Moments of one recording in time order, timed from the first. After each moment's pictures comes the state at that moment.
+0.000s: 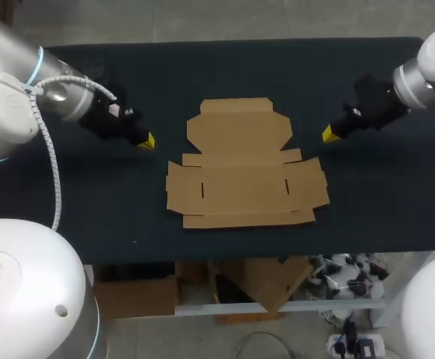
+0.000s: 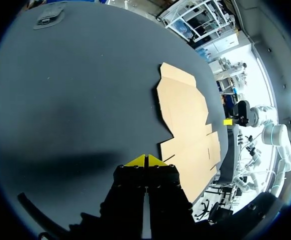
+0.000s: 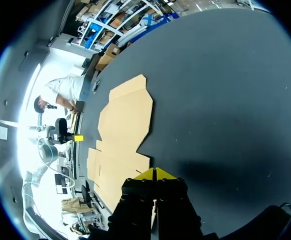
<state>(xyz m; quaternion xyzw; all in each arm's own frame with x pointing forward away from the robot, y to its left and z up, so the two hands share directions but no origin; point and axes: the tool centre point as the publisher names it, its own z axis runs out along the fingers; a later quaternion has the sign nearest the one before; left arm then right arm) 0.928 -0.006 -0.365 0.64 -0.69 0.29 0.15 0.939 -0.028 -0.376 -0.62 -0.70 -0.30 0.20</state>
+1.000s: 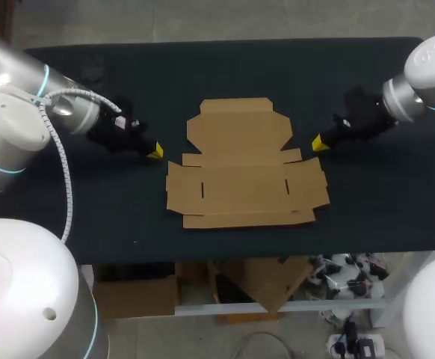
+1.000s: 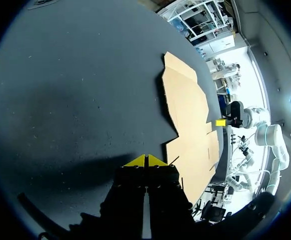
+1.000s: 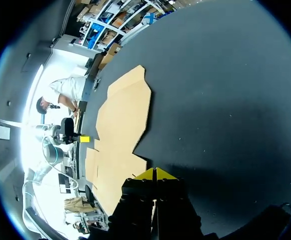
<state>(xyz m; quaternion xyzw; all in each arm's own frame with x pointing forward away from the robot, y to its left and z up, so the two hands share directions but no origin) 0.927 -0.021 -0.397 0.63 -0.68 0.31 0.19 0.937 -0.008 -0.406 -0.61 -0.69 -0.31 0.22</state>
